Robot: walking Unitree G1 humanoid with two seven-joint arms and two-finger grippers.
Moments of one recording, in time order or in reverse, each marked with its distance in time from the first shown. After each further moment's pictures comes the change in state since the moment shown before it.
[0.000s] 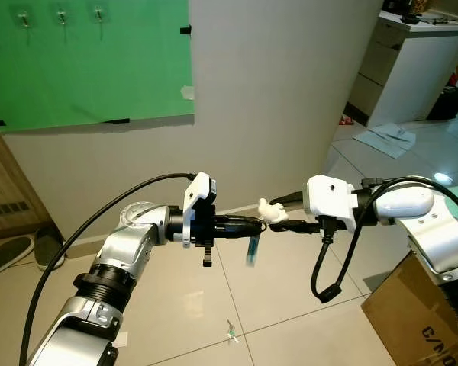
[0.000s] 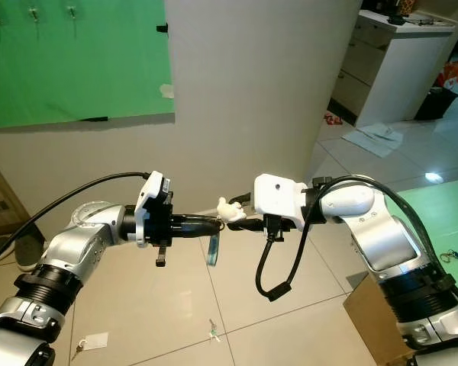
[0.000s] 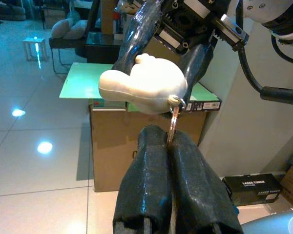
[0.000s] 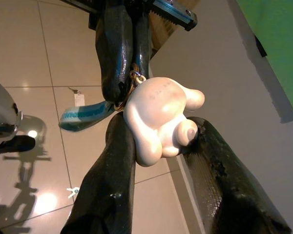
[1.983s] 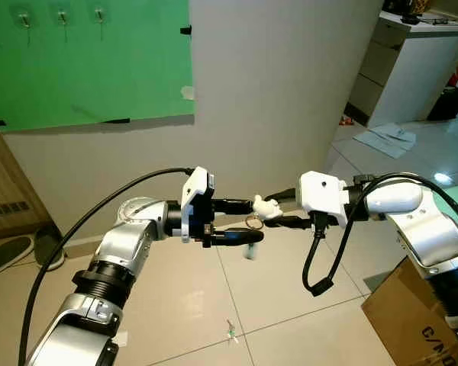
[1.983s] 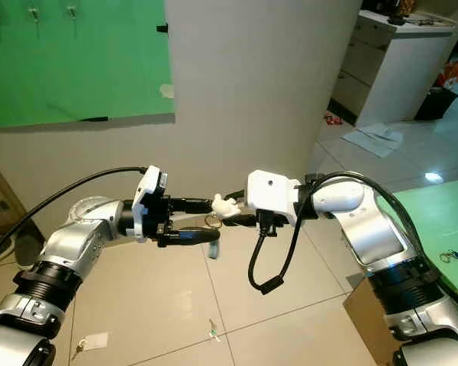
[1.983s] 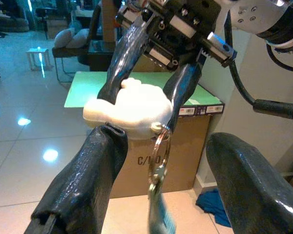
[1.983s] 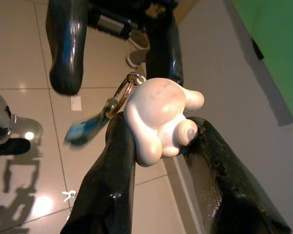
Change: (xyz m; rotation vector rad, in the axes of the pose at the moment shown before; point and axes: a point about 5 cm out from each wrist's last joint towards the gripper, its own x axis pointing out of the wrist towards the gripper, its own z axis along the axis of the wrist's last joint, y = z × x) left arm 0.000 0.002 0.008 0.040 -0.022 -0.002; right arm 0.010 -0.007 0.003 -0.014 -0.014 -0.009
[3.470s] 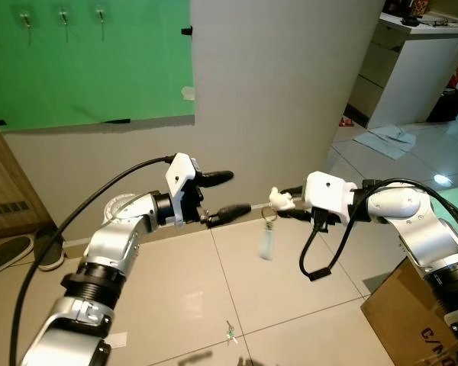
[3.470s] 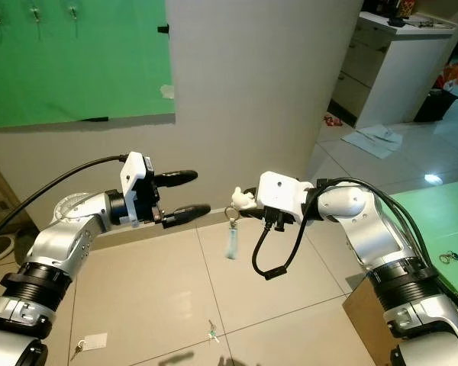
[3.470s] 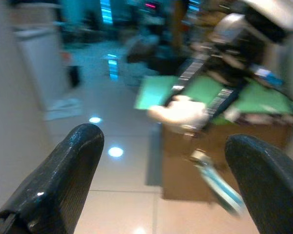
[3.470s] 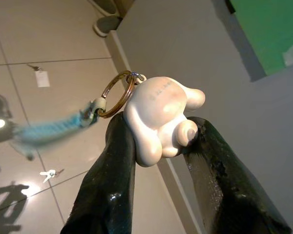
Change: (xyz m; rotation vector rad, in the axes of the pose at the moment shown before) left arm -0.019 0.013 0.009 0.102 0.012 0.266; right arm -0.002 -0.004 -0.040 0.038 0.129 -0.133
